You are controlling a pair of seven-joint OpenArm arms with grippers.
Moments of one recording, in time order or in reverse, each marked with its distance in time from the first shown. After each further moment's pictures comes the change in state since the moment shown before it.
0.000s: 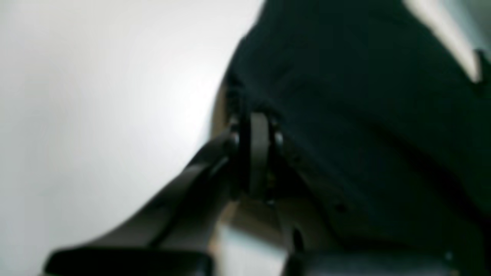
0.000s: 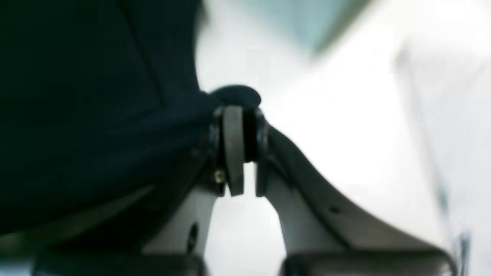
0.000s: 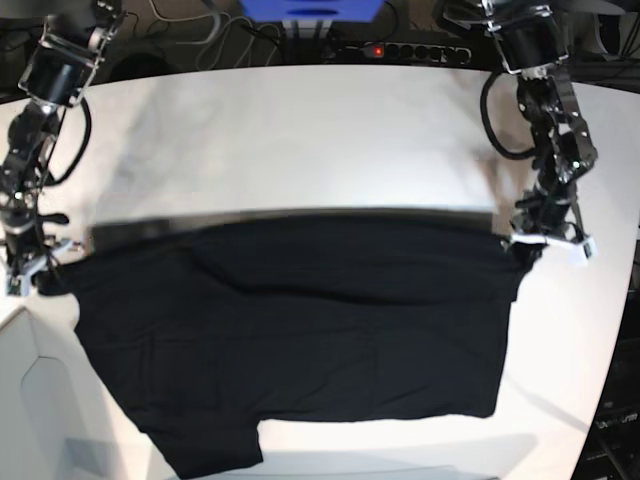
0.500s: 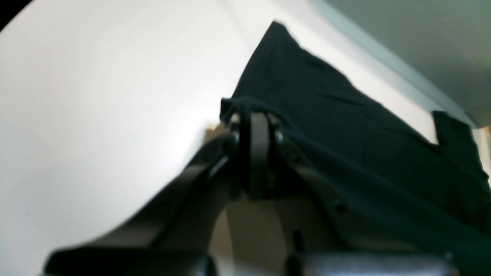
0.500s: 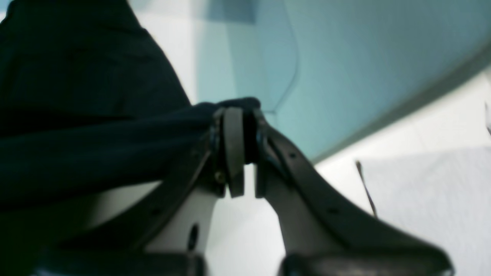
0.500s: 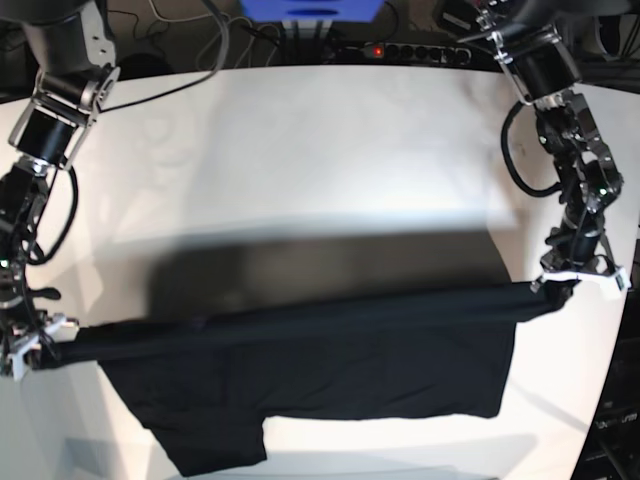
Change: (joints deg) left arm -9.0 -1.5 -3.4 1.0 0.6 0.3 3.6; right arm 15.6 0.3 -4.2 2.6 -0.2 0.4 -9.1
